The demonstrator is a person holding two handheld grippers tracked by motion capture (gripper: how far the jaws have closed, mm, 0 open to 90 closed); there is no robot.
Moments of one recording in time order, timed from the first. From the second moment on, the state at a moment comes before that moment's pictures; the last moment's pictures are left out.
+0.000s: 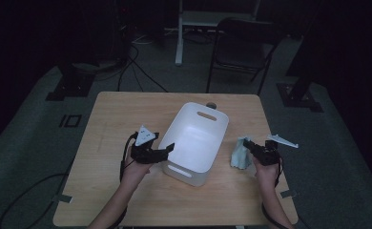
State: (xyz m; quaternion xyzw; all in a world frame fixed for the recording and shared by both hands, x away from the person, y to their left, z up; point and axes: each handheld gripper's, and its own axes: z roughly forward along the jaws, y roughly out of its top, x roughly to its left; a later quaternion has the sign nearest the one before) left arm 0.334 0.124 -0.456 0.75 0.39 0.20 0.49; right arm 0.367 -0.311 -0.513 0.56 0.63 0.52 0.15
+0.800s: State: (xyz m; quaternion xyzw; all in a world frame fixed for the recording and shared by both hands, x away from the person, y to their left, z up) left arm 0.327 0.131 -0.449 0.76 0.37 0.20 0.49; right arm 0.381 -0.298 -0.499 0.52 0.68 0.50 0.14
